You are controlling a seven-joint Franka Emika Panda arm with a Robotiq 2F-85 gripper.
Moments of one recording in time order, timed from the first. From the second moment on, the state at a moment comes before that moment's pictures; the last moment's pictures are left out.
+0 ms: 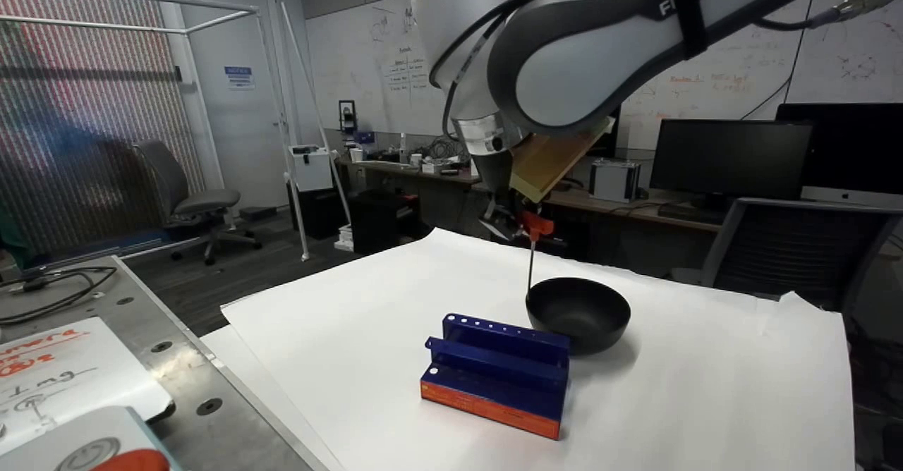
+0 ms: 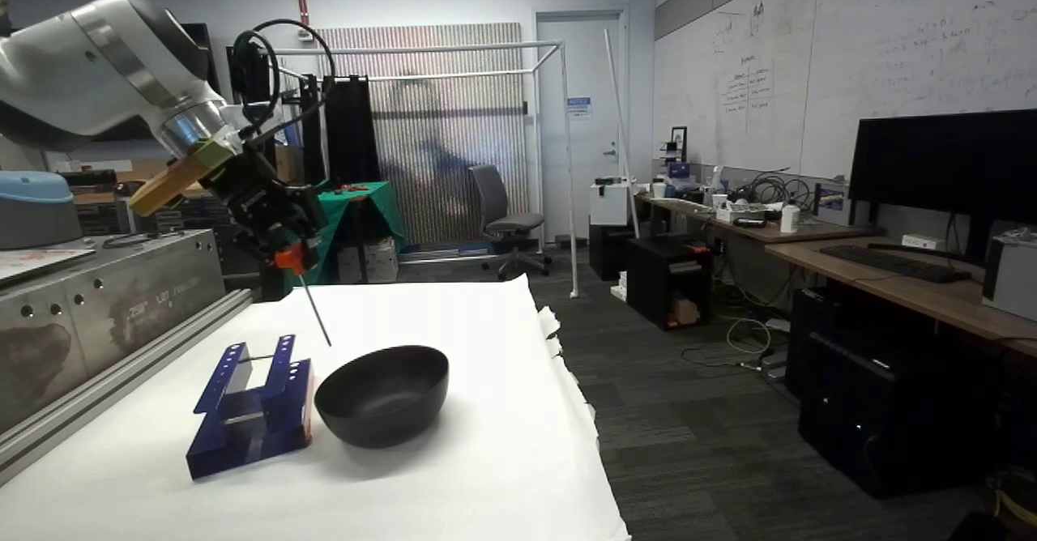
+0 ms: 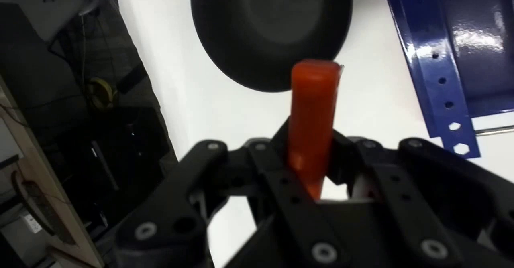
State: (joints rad) arm 0.34 0.37 0.00 -1.61 -0.57 1.83 0.56
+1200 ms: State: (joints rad) arm 0.19 0.27 0.00 -1.95 -0.57 2.19 0.64
